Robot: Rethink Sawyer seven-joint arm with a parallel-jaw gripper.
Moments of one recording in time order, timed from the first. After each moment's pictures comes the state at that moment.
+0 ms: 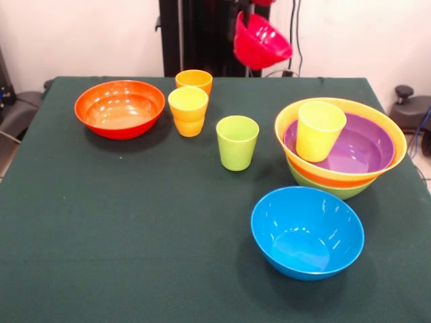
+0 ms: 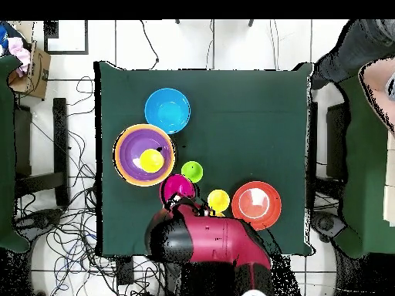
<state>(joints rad) -0.23 -1.05 0.01 2.12 -0.23 0.39 2.21</state>
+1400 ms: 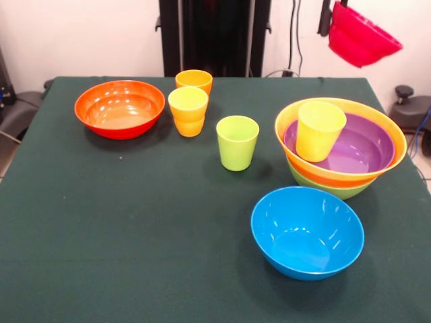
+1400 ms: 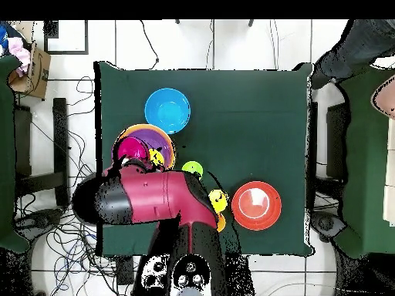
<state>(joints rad) -0.01 -0.99 0.01 1.82 -0.13 0.53 2.21</state>
